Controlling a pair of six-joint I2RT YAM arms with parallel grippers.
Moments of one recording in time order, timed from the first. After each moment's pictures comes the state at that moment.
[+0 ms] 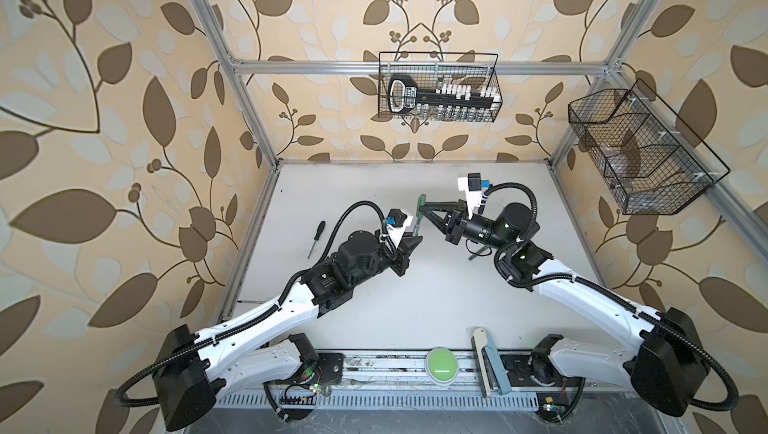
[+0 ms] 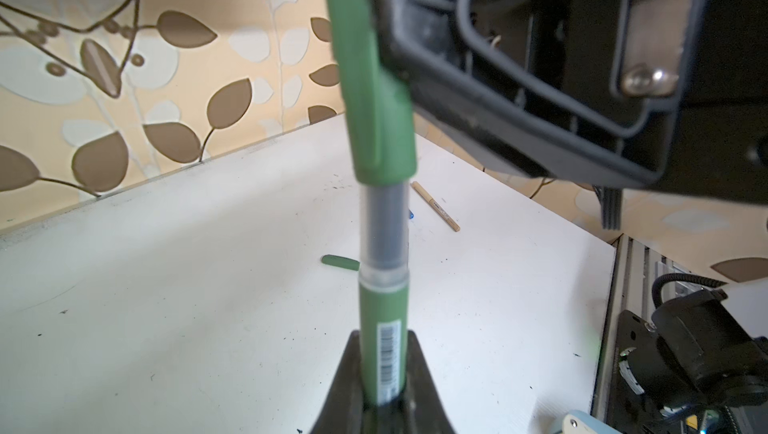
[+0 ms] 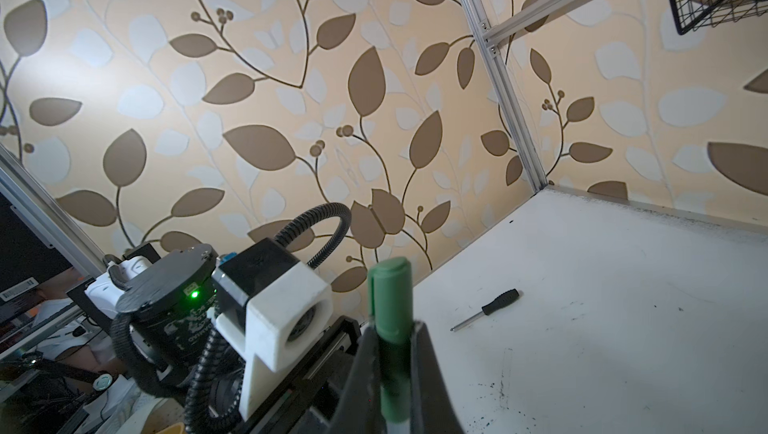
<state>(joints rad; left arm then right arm) -0.84 1.01 0.73 0.08 0.04 -0.16 0.60 1.21 0.81 0.57 -0.54 0.57</state>
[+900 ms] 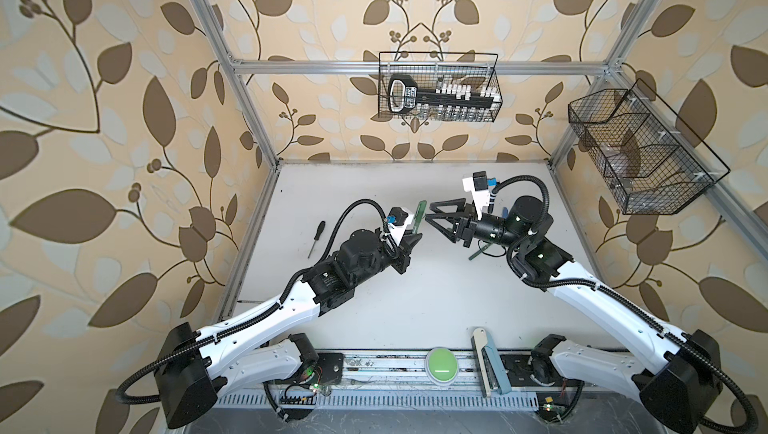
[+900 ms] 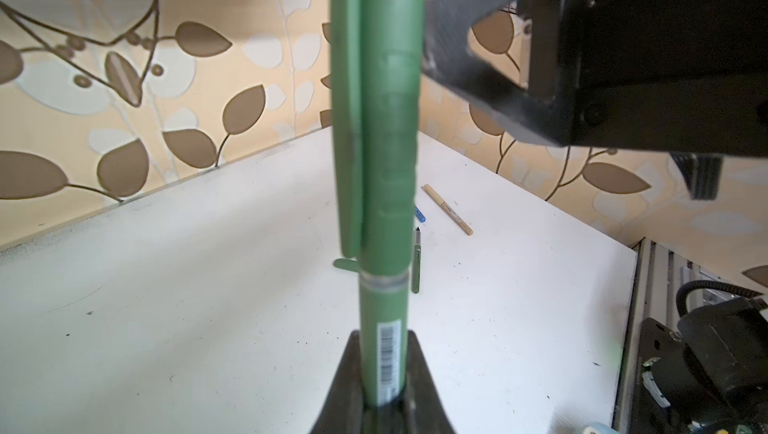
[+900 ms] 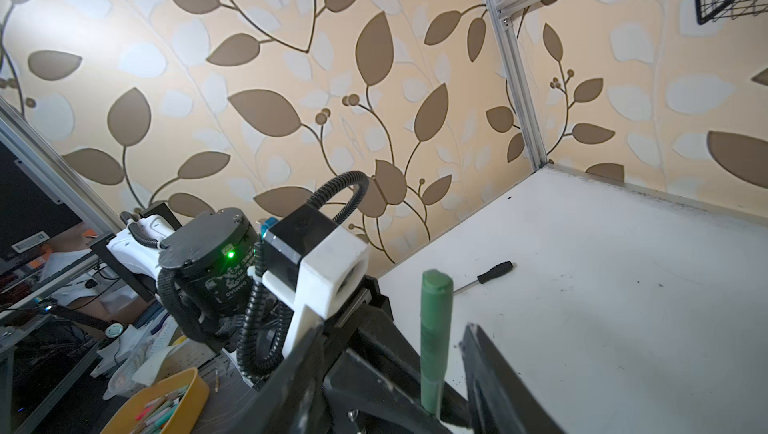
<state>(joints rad) -0.84 1.03 0.74 0.08 0.00 -0.13 0.56 1.14 0.91 0.30 -0.64 0.47</state>
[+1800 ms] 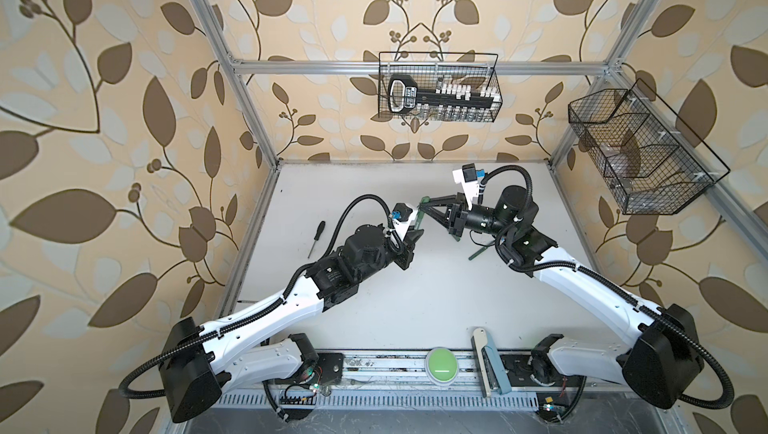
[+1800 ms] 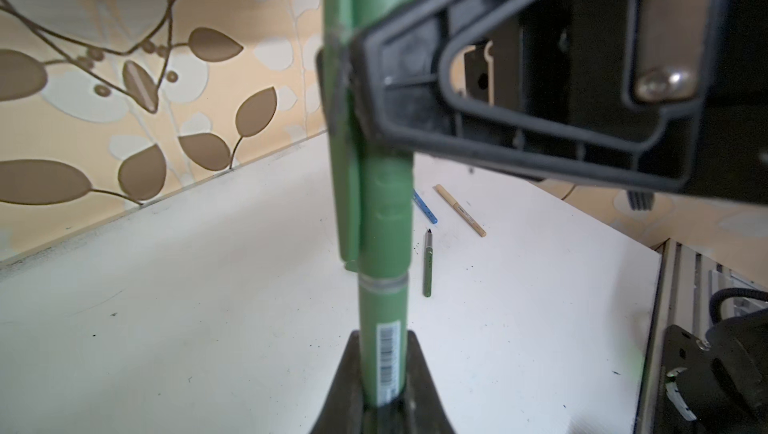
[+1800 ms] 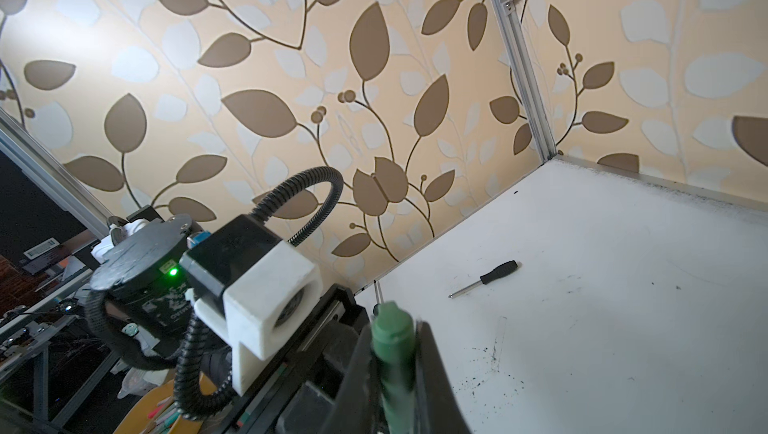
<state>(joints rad) -0.84 1.08 0.81 0.04 -0.05 -0.10 0.53 1.26 0.93 0.38 -0.69 0.50</state>
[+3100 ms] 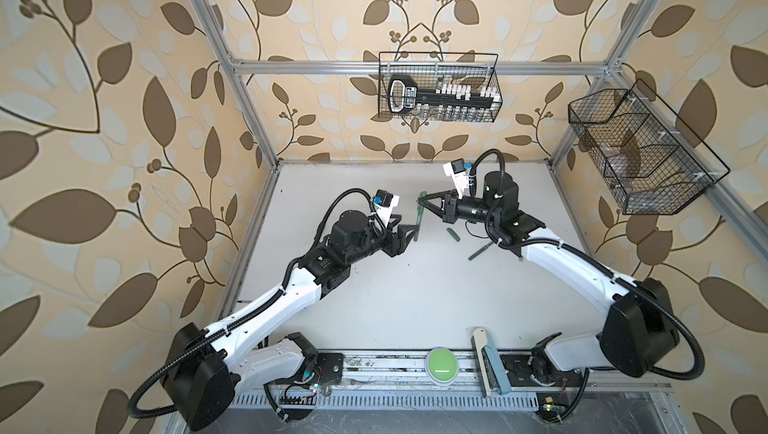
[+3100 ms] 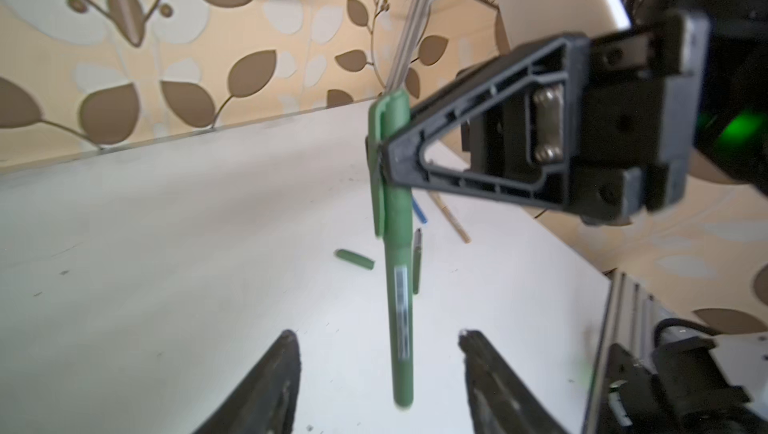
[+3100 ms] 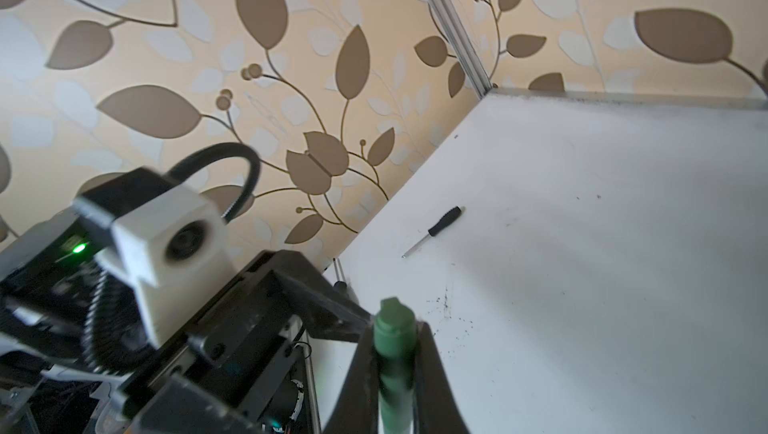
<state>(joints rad) -0.63 1.04 0.75 0.01 0.17 -0.29 0.45 1.48 1.09 0.11 -0.64 0.49</state>
